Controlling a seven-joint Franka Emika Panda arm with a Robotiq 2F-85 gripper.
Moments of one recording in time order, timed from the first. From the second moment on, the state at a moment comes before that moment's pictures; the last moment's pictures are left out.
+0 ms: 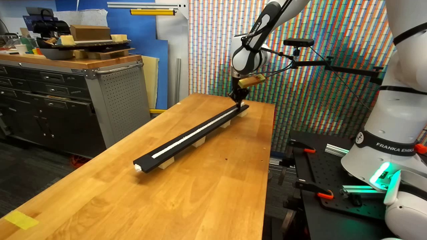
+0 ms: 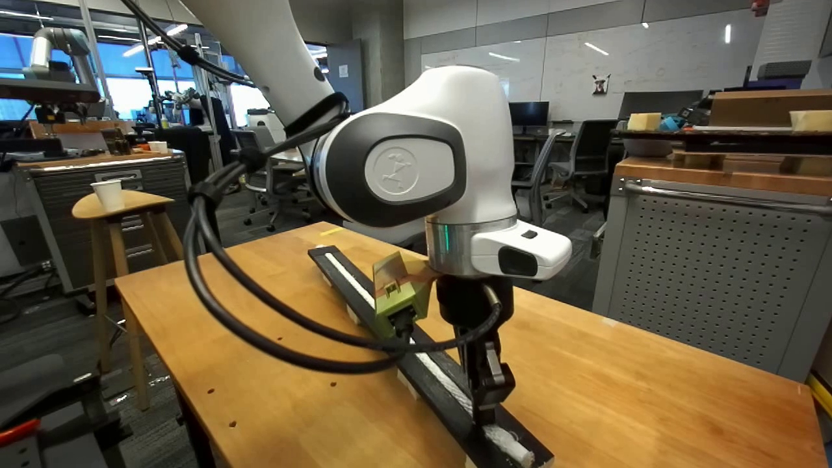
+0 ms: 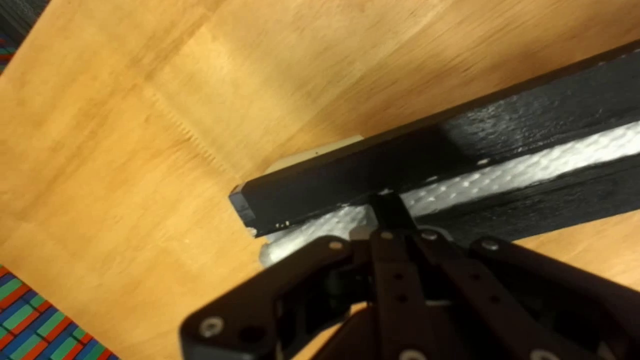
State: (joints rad) arm -0.22 0.47 -0.31 -2.14 -0.05 2.64 0.25
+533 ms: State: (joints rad) arm -0.26 0.48 -0.32 -2.12 -0.03 2.64 0.25
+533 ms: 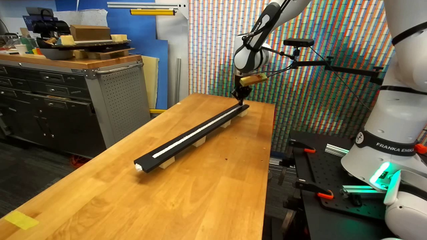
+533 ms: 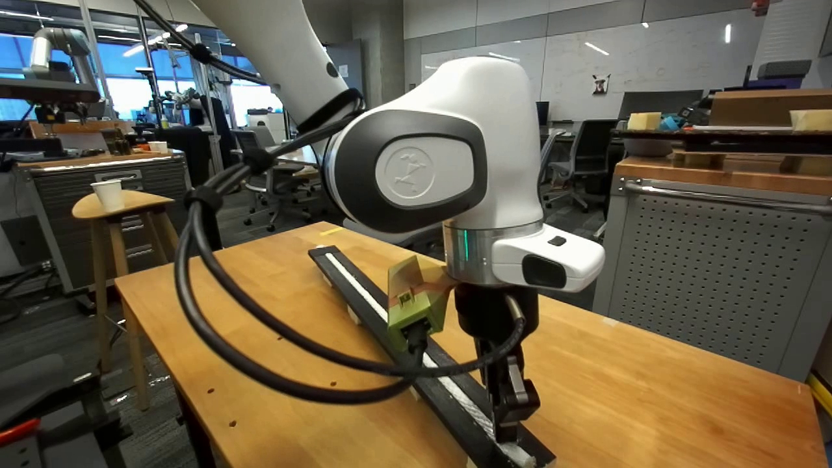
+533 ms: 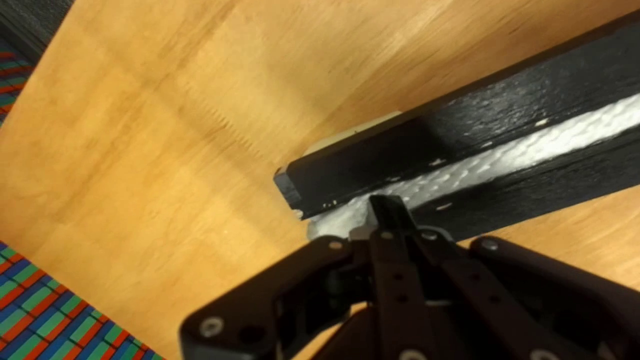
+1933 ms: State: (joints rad) arm -0.28 0.51 -0.33 -2.10 0.00 2.64 0.25
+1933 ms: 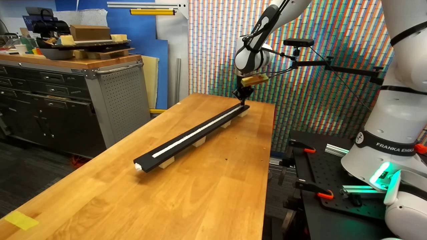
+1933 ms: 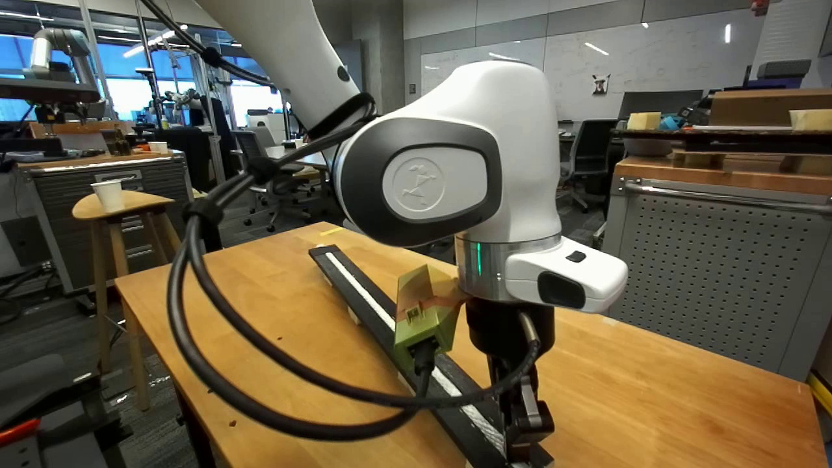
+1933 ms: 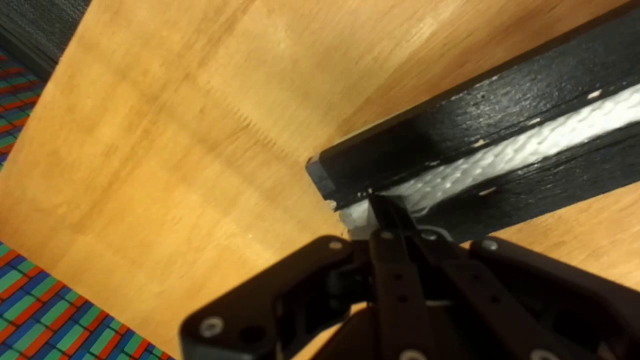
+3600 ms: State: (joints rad) arm -0.30 0.51 -0.32 -2.10 0.04 2.66 0.21
